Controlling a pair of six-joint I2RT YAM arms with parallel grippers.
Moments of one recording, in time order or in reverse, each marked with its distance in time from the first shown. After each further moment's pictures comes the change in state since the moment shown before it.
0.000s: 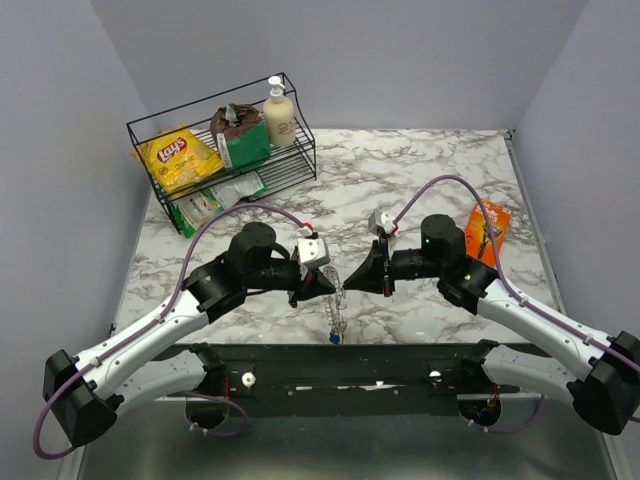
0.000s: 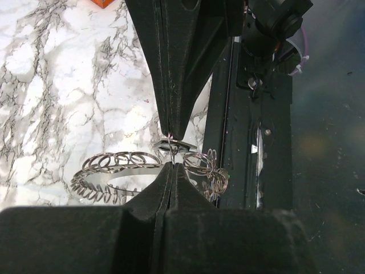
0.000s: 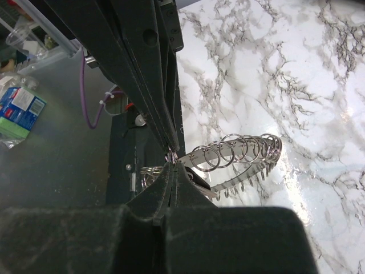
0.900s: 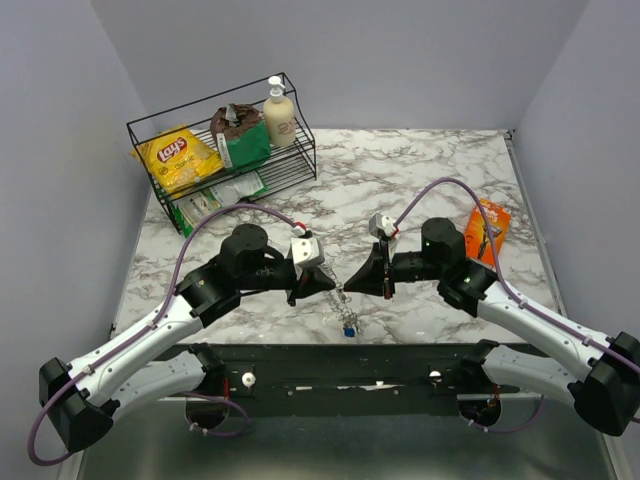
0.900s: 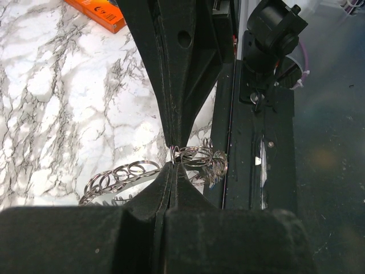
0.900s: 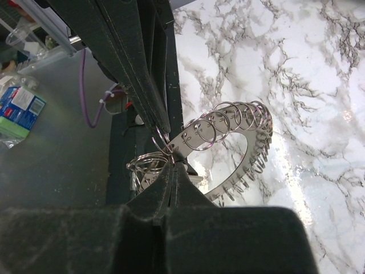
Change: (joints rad) left arm -0.002 -0.050 -0.006 0.043 -0.014 -0.008; right arm 0.000 -0.010 -0.034 0.027 0.004 0.011
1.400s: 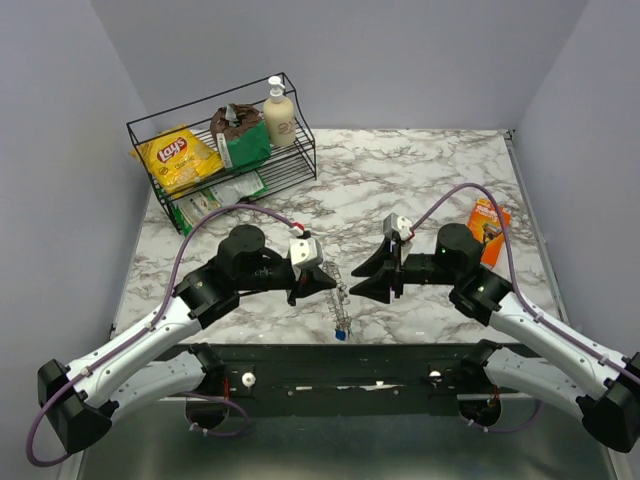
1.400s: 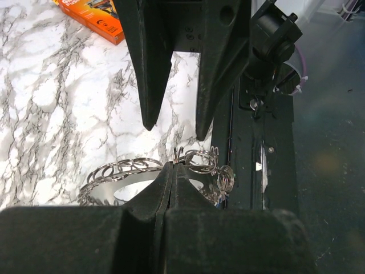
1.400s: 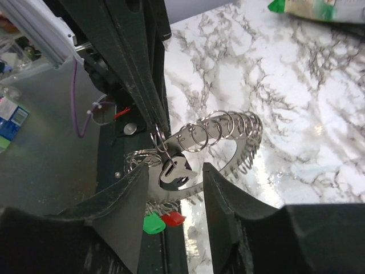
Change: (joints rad) left arm -0.006 -0.012 -0.002 0.027 0.000 0.000; right arm 0.000 -0.105 -0.023 -0.002 0.060 -0.012
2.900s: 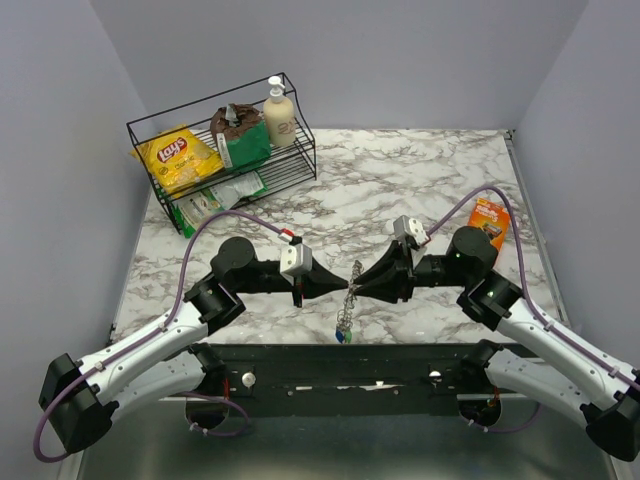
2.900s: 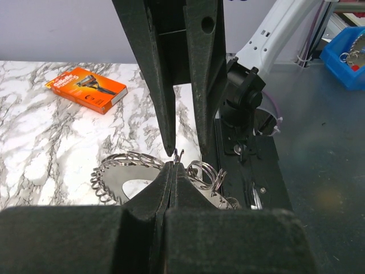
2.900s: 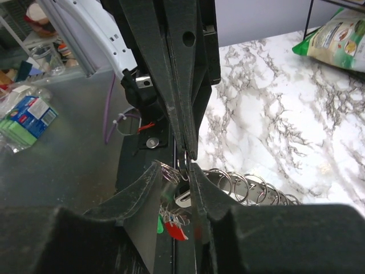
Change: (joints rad) left arm 0.000 0.001 -0.168 0.489 0.129 -0.114; right arm 0.000 -0.087 0.008 0.048 -0.101 0.031
